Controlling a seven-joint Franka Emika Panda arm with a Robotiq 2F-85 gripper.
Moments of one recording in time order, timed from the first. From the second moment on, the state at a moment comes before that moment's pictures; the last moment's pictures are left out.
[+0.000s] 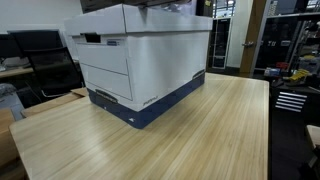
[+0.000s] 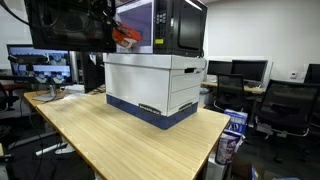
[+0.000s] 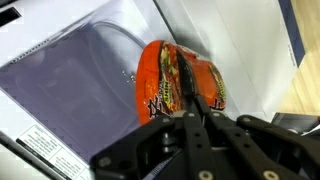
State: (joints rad) arm 0.07 -0.76 -0.21 -2.53 0.05 2.68 -1.15
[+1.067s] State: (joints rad) arm 0.05 -0.80 -0.18 -2.52 -0.09 2.51 -1.09
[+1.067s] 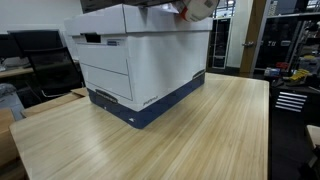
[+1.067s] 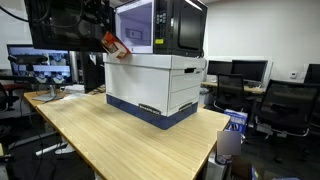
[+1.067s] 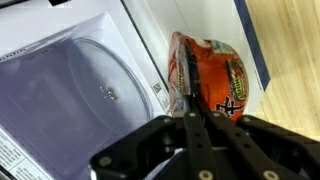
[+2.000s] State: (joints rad) arm 0.04 -0.80 -0.18 -2.48 -0.09 2.34 -1.05
